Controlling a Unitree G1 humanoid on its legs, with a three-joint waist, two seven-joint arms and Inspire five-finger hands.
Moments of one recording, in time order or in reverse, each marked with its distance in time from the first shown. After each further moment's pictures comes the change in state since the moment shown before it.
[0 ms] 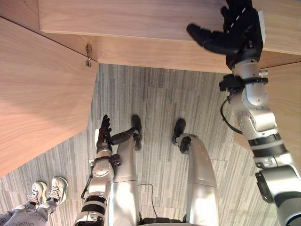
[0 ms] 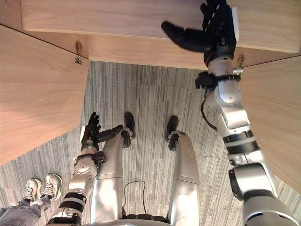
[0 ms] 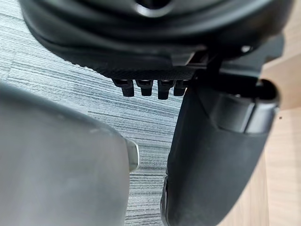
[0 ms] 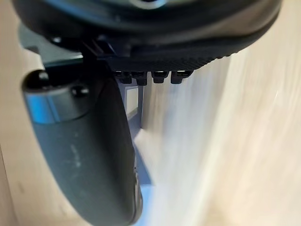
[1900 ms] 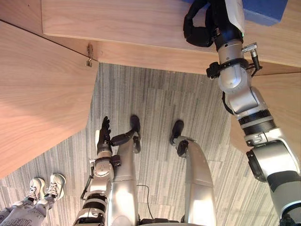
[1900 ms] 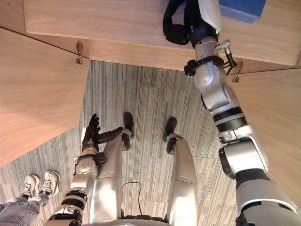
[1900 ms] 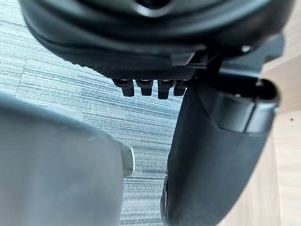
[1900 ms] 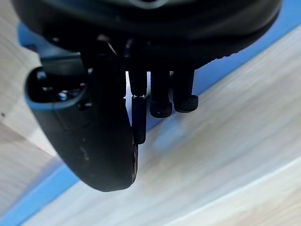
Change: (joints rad) left arm -0.042 -0.010 0.020 0.090 0.010 -0.029 0.028; right arm -0.401 0.154 0.096 0.395 -0.690 0.120 -0.124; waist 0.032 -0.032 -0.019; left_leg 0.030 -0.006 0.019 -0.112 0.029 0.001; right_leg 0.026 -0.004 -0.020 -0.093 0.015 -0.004
